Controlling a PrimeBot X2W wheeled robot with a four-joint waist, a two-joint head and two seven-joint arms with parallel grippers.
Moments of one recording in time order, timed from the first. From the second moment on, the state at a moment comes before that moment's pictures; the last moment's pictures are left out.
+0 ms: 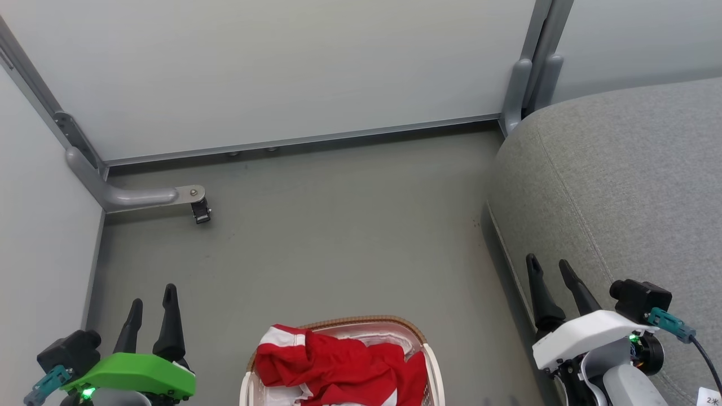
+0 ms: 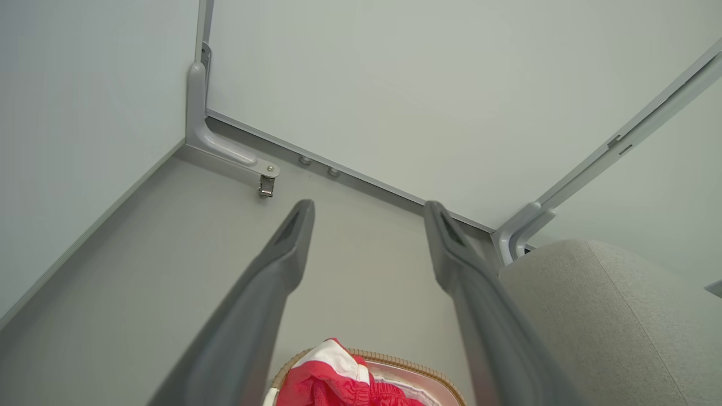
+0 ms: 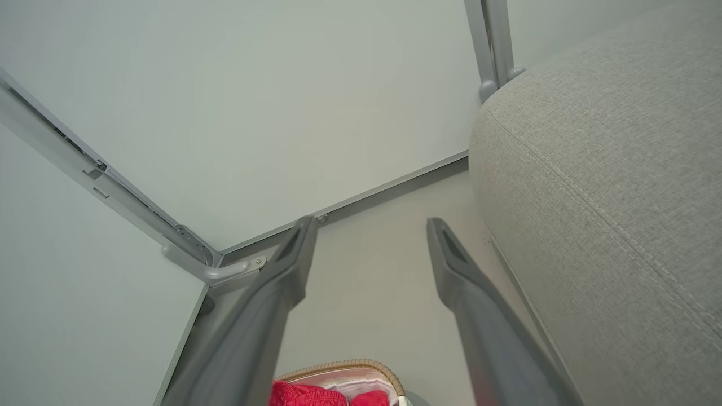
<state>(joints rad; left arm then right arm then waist) -0.07 0.16 -0.05 0.38 -0.71 -0.13 -0.17 -0.13 -0.05 0.08 0.32 0.55 0.13 -0.17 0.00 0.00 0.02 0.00</state>
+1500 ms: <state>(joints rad) -0.07 0.19 -0.07 0.38 -0.37 -0.13 -0.26 -0.15 -0.05 0.09 0.37 0.13 0.13 -0.26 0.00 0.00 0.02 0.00</state>
